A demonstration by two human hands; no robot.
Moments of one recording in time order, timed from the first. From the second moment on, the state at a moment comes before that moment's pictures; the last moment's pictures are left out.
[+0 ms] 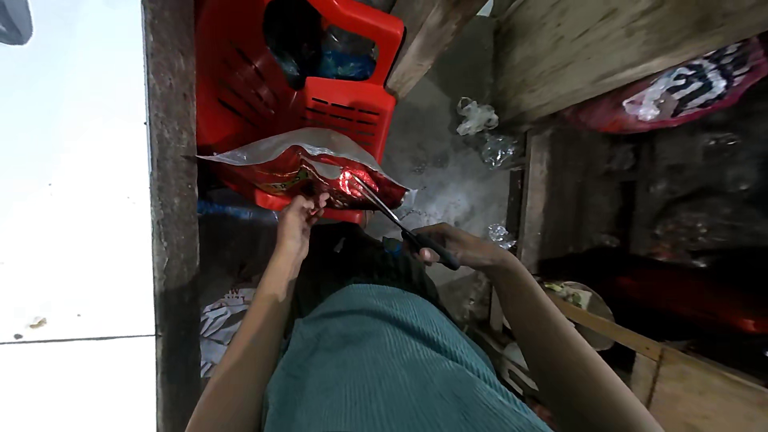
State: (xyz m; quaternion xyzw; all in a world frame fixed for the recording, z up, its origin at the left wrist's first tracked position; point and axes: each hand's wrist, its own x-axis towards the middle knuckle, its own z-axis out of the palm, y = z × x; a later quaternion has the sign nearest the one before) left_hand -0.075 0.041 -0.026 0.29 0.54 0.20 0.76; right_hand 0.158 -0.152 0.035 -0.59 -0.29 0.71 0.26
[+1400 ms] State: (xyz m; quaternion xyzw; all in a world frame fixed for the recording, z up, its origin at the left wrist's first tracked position) left_hand -0.051 0.034 -0.022 0.40 0.58 0.22 0.68; right_hand 0.119 -0.089 -0.040 -0.58 -0.28 0.69 0.34
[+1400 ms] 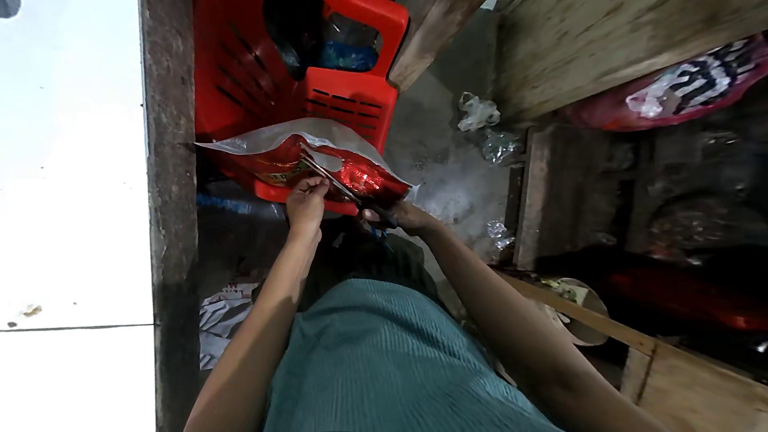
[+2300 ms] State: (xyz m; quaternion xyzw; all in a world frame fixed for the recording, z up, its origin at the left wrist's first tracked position) left_hand -0.087 0.041 -0.026 0.46 0.56 0.07 0.69; right_hand 0.159 -0.162 0.024 -0.58 -0.32 0.72 0.21
